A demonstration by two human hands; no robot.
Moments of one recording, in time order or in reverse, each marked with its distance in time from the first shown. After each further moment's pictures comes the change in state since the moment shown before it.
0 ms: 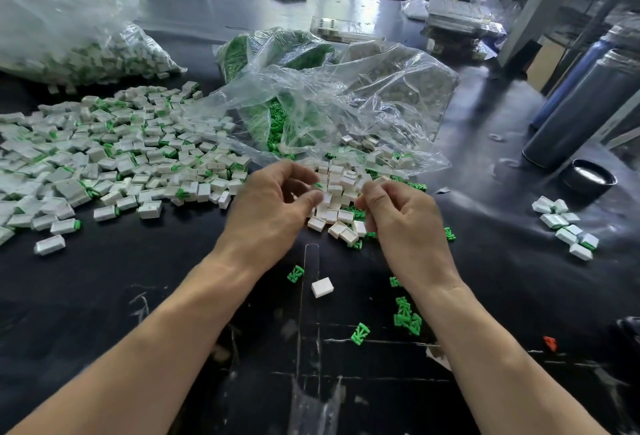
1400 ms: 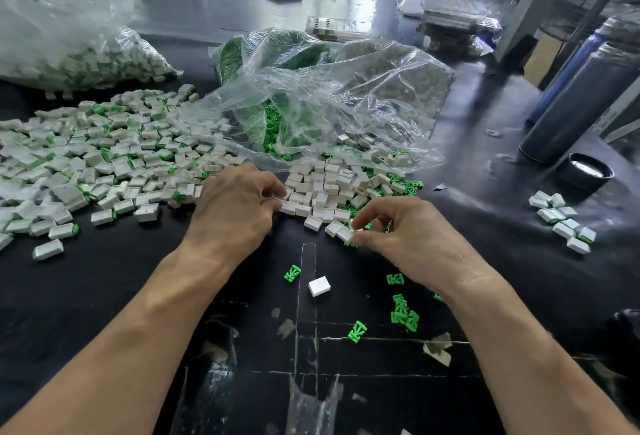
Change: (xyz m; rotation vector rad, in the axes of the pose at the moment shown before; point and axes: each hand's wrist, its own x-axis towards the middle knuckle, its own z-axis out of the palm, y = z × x) left_hand 0.014 -0.017 -0.022 0.589 0.033 0.106; right_hand 0.003 -0.001 -0.033 -0.349 -0.339 0.099
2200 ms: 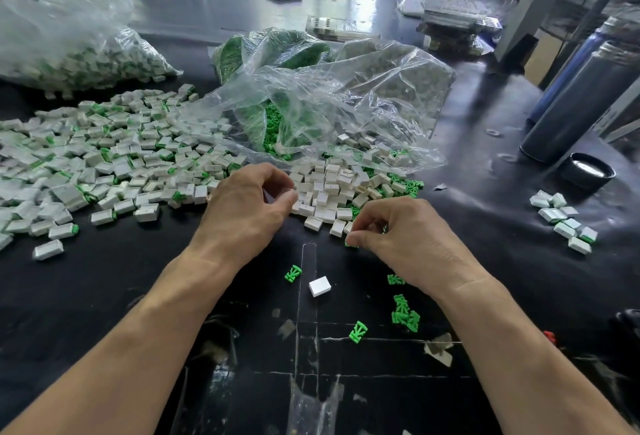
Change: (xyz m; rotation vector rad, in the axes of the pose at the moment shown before) left_hand -0.007 0.013 -0.003 -0.263 -0.042 -0.073; right_hand -0.002 -0.008 0.005 -0.176 0.059 -0.033
